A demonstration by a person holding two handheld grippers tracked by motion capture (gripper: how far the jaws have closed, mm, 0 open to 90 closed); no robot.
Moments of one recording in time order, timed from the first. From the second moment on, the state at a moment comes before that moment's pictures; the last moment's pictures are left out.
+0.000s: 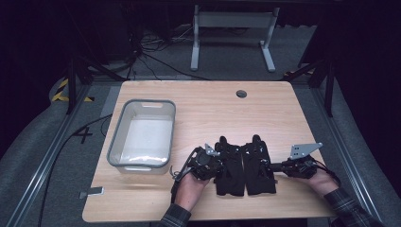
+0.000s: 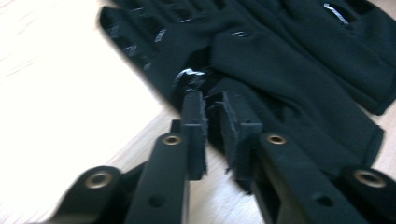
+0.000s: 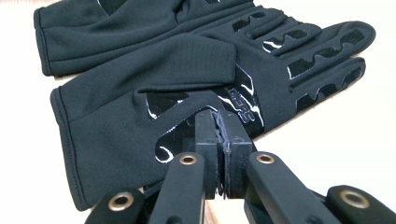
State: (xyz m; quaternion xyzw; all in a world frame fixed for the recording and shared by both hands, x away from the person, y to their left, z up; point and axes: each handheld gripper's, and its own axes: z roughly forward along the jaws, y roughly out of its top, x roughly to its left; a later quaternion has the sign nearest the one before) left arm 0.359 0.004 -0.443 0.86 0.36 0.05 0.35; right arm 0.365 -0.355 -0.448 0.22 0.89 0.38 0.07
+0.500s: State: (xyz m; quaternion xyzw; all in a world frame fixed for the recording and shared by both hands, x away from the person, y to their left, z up) left arm 0.368 -0.006 -0.455 0.86 0.38 0.05 0.34; right arm 0.364 -0.344 -0.451 0.21 0.90 0.37 0.07
